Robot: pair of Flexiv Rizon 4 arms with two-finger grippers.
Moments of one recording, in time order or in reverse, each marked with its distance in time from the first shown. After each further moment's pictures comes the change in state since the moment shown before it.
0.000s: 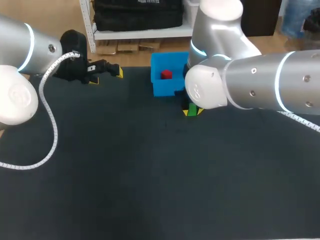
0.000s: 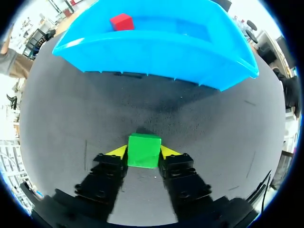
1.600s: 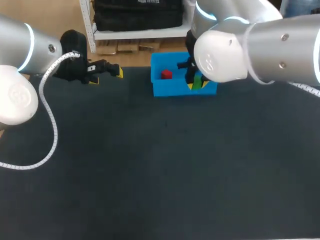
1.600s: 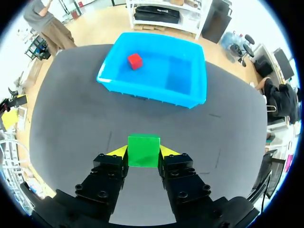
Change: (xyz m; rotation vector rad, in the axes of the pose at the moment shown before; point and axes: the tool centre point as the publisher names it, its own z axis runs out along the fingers) left arm 0.000 0.000 0.000 0.000 0.000 0.000; right arm -0.008 0.006 -0.119 0.032 -0.086 -0.064
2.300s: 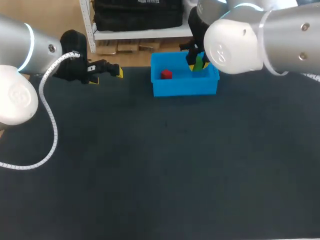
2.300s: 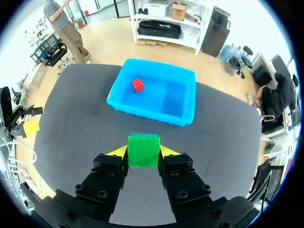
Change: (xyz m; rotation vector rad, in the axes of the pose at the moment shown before) left arm 0.000 0.000 0.000 0.000 0.000 0.000; right arm -0.032 -0.004 -0.050 -0.004 -0.131 -0.033
